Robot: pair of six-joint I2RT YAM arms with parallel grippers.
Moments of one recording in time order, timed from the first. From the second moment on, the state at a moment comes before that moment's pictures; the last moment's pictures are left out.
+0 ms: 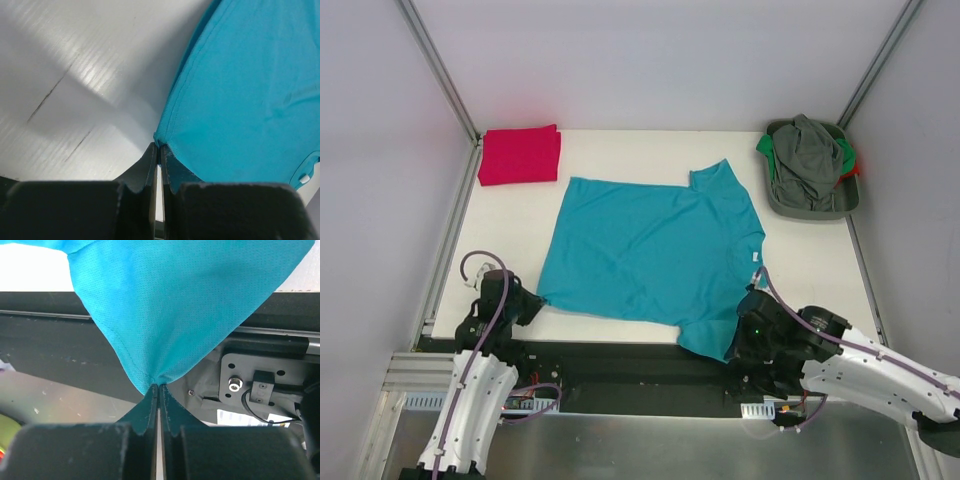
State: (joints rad) left arm -0.06 0.36 0.31 -0.79 0.01 -1.00; right arm 1.05 0.57 0.52 -1.11 -0.01 1.19
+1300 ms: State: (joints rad) left arm -0.06 0.91 0.54 -0.48 -0.02 -1.07; right arm 0.60 0.90 0.85 -0.87 0.38 0.71
